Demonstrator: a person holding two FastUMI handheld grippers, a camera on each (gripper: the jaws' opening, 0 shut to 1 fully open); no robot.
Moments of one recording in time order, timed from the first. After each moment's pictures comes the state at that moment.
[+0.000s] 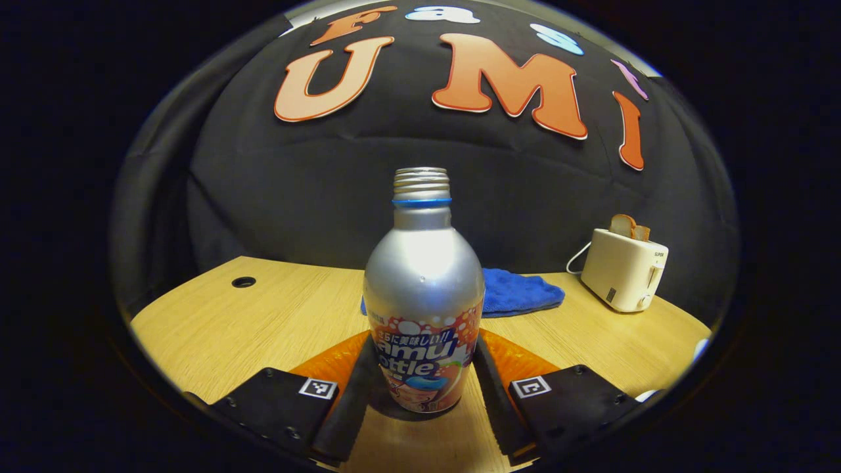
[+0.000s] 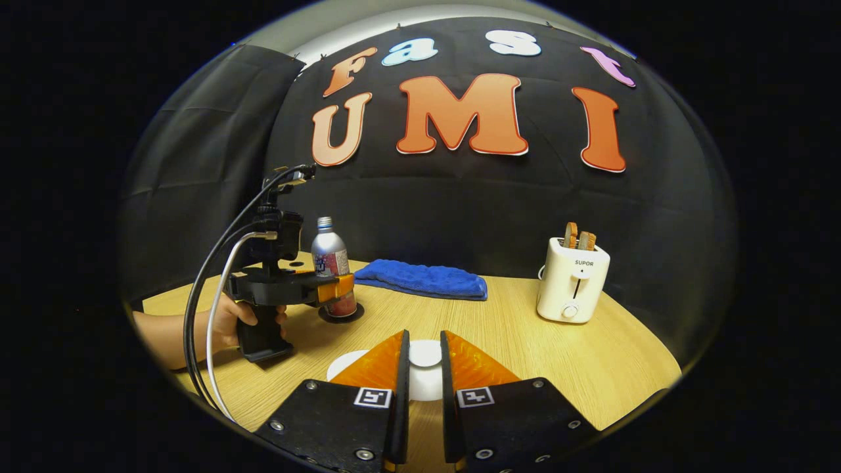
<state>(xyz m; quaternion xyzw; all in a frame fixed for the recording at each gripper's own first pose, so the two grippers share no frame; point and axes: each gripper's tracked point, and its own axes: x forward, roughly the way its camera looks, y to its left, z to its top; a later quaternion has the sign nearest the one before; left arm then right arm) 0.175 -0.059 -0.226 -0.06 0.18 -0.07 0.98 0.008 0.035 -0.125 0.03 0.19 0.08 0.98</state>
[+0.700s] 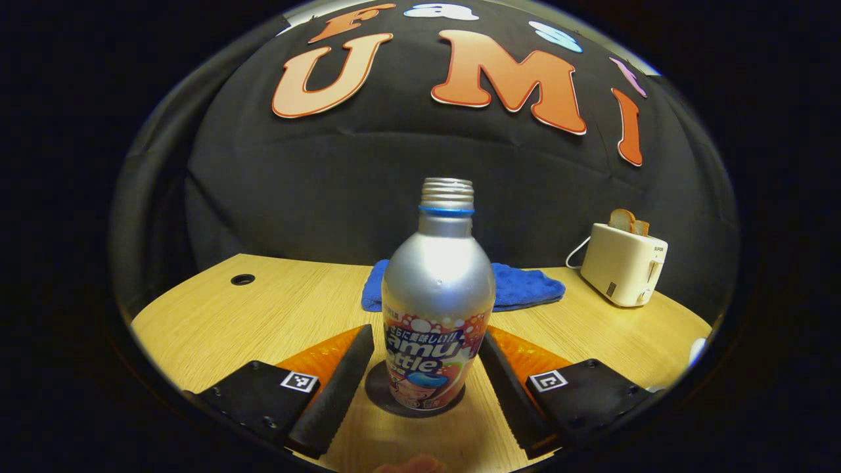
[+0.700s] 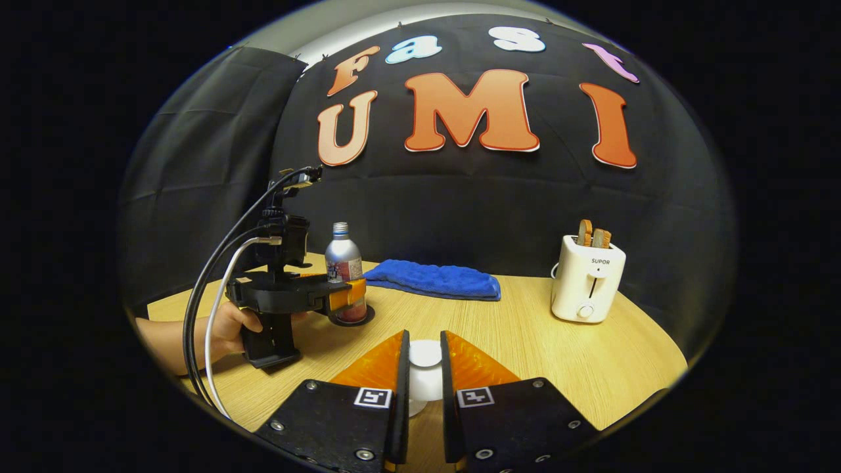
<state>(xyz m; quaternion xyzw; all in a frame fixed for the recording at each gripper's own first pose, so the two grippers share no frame) 0.171 -0.055 -0.224 -0.05 0.19 -0.07 0.98 0.016 0.054 -0.125 0.04 0.19 0.10 0.98</state>
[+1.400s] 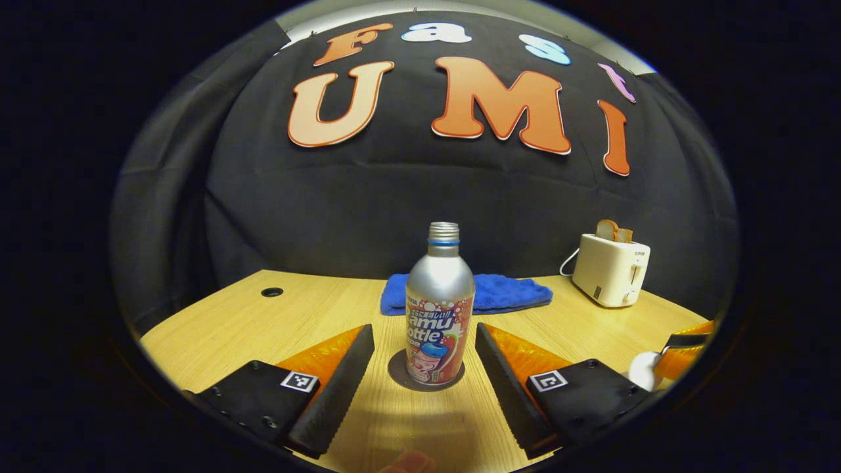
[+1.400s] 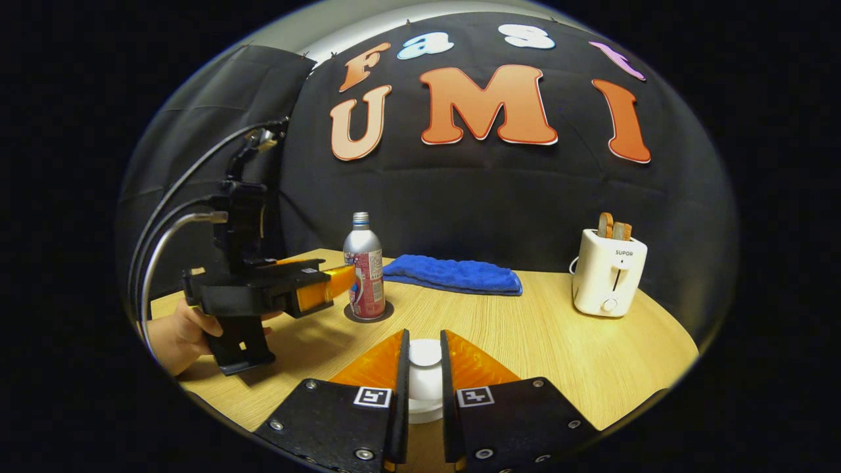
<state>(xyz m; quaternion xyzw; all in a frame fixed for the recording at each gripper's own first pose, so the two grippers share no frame) 0.106 -0.034 -0.180 -0.03 0.14 -0.06 0.99 0.016 0.087 -0.145 0.04 0.19 0.12 0.97</state>
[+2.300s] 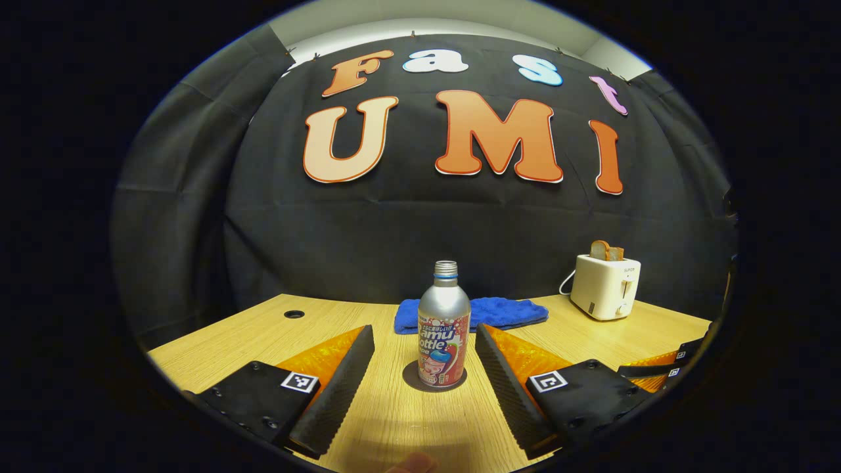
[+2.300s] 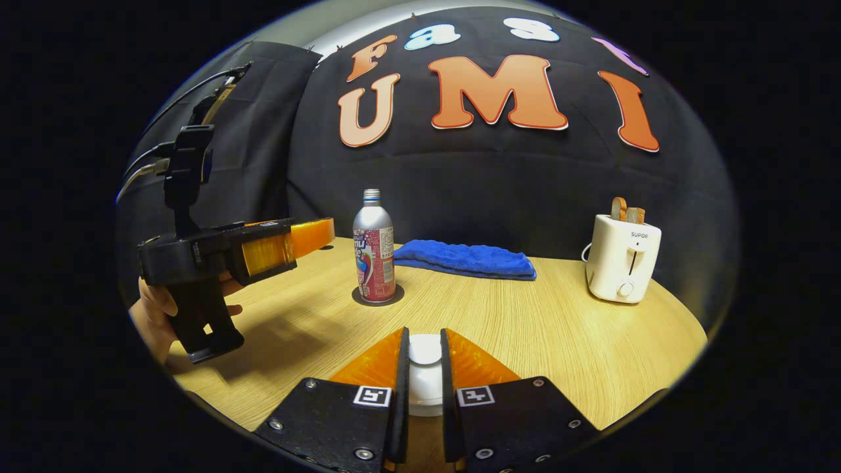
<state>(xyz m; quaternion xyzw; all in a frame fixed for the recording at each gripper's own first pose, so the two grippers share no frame) 0.070 -0.022 -0.140 -0.03 0.08 -0.04 1.00 0.012 0.101 -0.169 0.04 0.21 0.14 0.97</state>
